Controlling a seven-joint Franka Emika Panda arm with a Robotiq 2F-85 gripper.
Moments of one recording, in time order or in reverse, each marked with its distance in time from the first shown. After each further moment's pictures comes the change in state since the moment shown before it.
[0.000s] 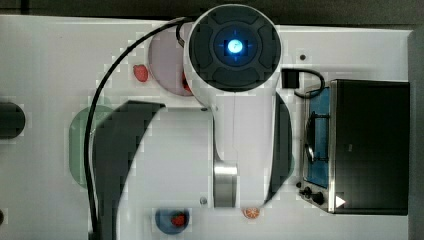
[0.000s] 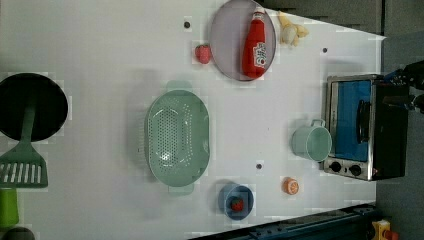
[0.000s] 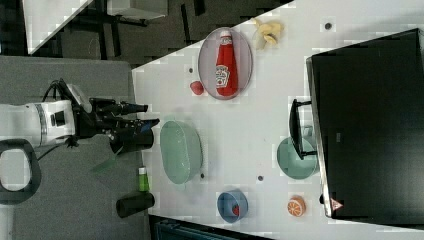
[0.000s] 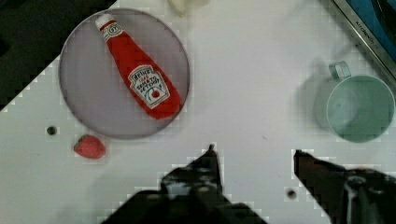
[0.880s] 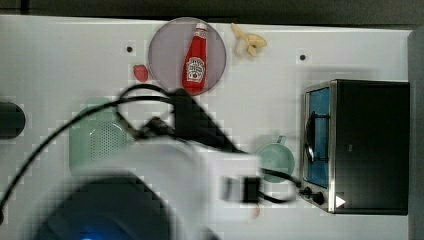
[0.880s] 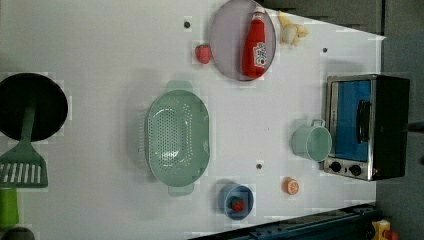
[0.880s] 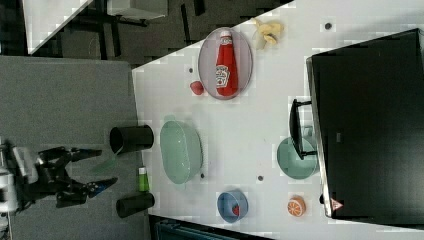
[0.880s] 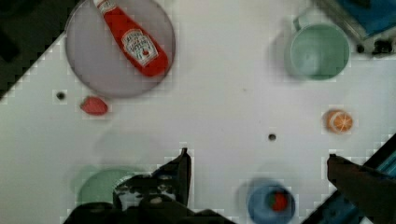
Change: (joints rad) arm -0.016 -0.283 0.154 -0.089 0.022 -0.161 0.199
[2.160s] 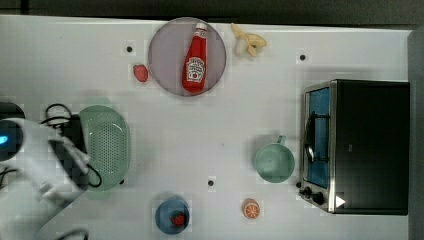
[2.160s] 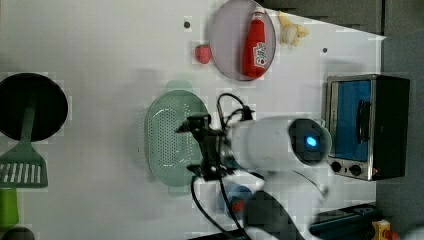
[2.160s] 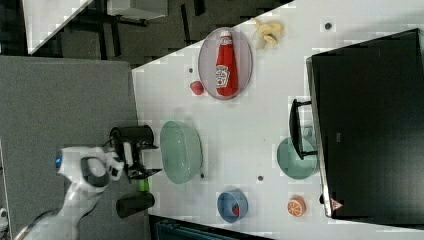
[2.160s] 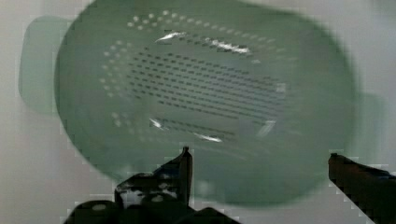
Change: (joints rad) arm 0.106 0.685 0.439 -0.188 -0.086 0.739 1.079
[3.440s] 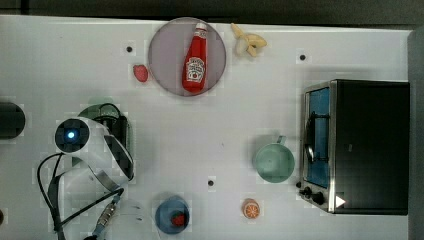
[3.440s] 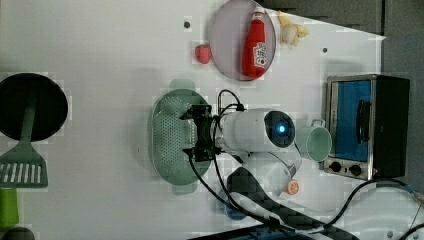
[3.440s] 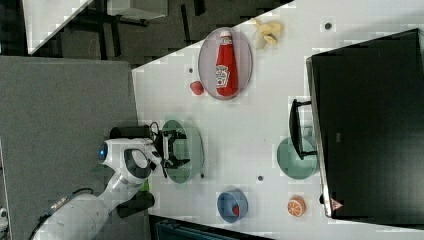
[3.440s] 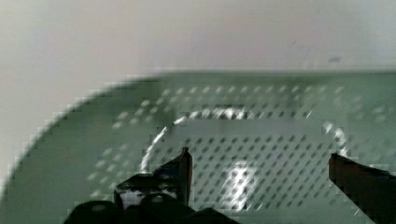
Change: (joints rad) arm 0.068 0.162 -0.190 -0.080 -0.077 0.286 0.156
